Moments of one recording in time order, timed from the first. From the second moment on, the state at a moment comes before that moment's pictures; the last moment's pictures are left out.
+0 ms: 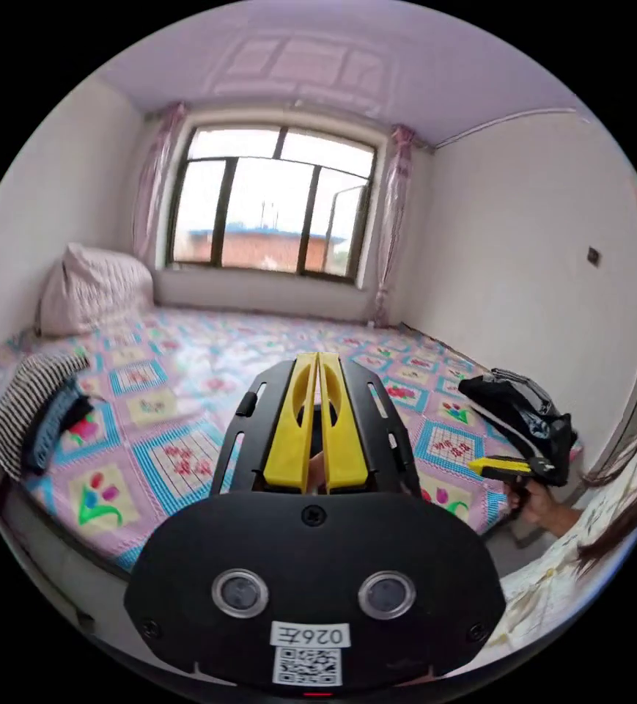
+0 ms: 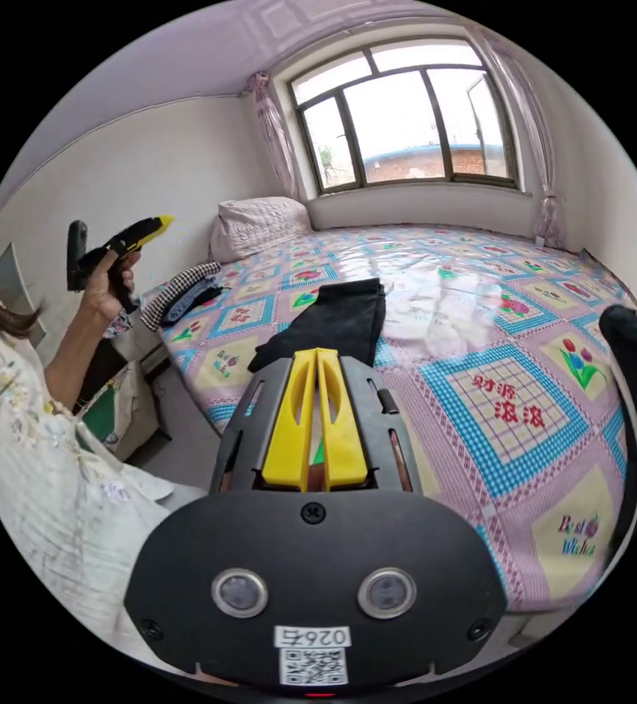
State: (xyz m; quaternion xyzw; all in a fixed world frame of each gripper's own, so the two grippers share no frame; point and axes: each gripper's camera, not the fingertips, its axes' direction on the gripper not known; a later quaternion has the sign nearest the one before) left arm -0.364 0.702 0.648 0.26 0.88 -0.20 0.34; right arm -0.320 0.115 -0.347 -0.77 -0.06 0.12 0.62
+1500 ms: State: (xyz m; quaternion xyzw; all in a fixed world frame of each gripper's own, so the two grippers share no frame) left arm -0.176 0.579 0.606 0.09 0.96 0.10 0.23; right arm -0.247 0.169 -0.353 -0.77 0.08 0.34 0.53
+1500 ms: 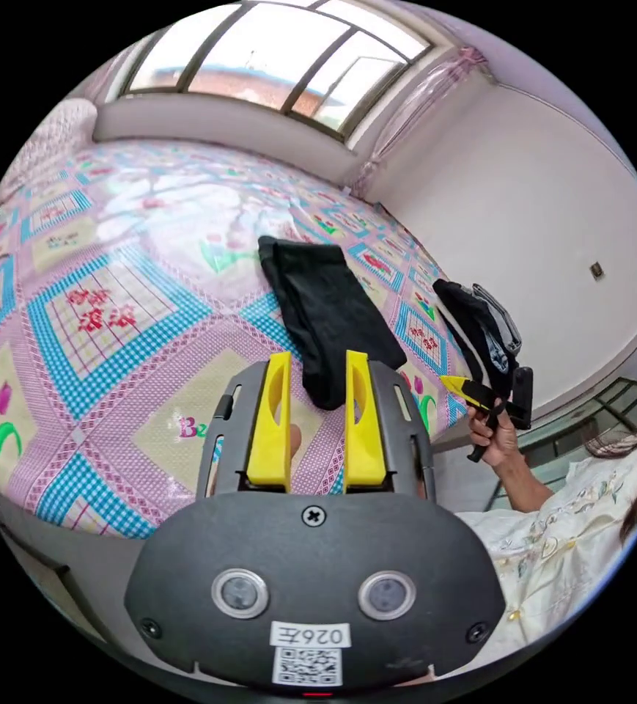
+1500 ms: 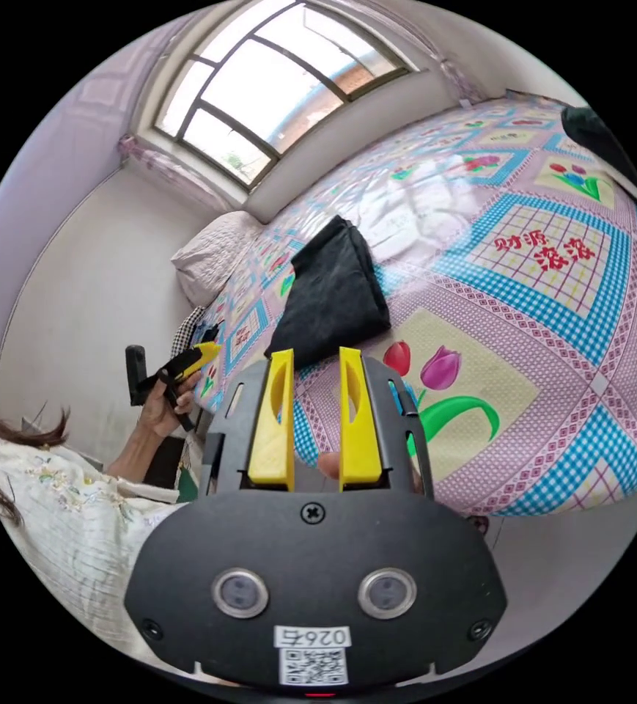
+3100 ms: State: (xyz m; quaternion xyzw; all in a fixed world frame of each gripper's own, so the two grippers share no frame) left arm -0.141 0.321 0.592 -0.03 0.96 0.28 0.08; right arm -0.063 0.396 -0.347 -0.80 -0.06 0.48 0.36
